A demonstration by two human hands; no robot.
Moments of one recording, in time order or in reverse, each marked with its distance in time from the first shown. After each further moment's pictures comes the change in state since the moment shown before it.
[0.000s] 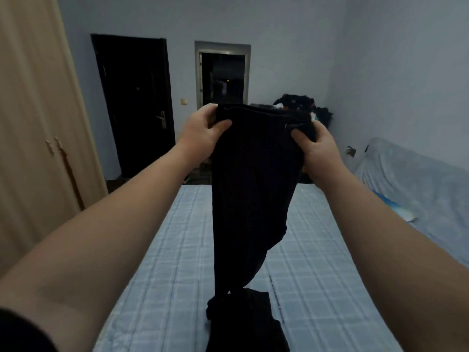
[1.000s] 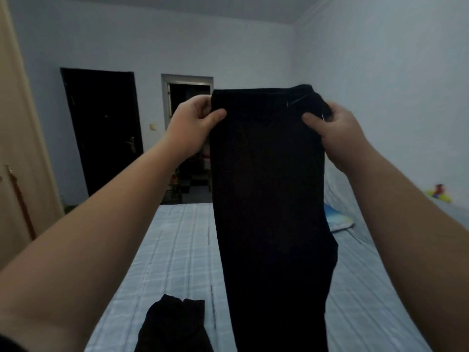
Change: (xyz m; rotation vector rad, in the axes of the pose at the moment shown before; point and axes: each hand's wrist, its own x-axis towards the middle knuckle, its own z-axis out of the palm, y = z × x) left_hand -0.030 0.224 0.238 -0.046 0.007 0.175; right_hand -0.059 -0.149 -0.332 -0.164 0.019 -0.190
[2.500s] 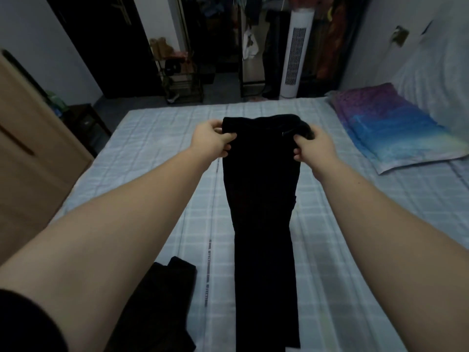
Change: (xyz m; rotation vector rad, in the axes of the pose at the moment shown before) left_hand 0.069 -0.594 0.261 0.068 0.018 -1.019; right_hand 0.153 0.680 0.093 -0.083 -0.091 0.795
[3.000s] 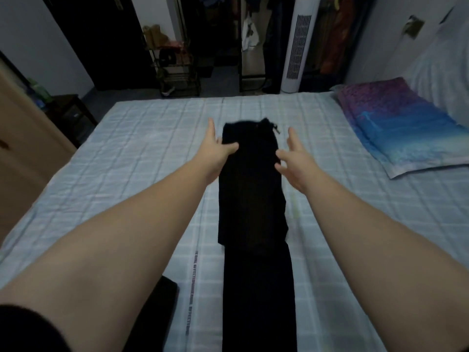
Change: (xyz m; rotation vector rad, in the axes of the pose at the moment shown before) left_hand 0.060 -0.069 0.065 -0.371 -0.114 -0.108; right_hand 0.054 0.074 0.043 0.253 -0.293 0.156
